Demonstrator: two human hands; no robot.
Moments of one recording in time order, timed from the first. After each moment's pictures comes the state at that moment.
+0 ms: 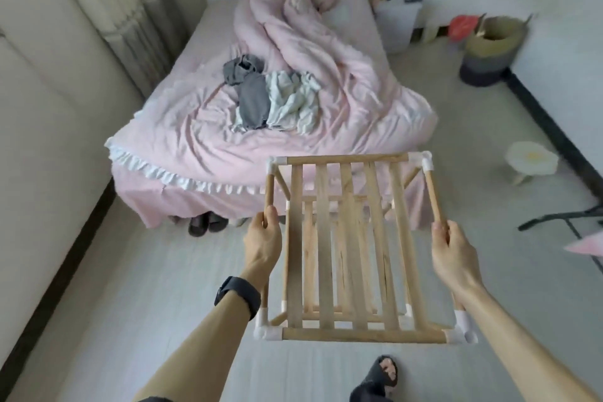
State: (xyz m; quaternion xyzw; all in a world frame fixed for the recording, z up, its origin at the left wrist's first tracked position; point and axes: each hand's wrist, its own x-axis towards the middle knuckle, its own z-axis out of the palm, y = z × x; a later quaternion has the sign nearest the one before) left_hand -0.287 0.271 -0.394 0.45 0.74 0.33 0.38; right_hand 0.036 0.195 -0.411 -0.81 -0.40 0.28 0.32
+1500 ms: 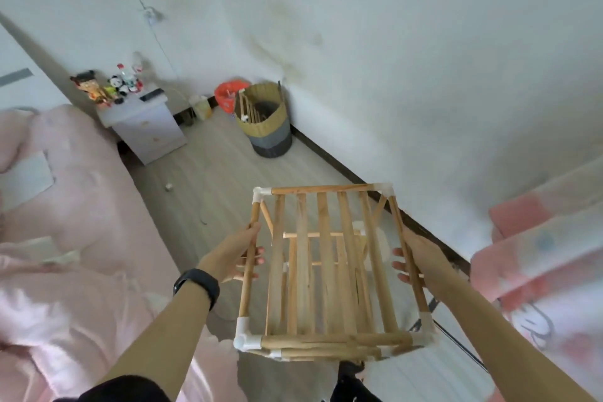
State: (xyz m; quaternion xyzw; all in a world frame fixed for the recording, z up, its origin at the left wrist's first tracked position) left_hand 0.641 1.007 -0.387 0.51 0.53 -0.07 0.67; right_hand 0.869 0.710 -0.416 -0.76 0.06 0.39 0.51
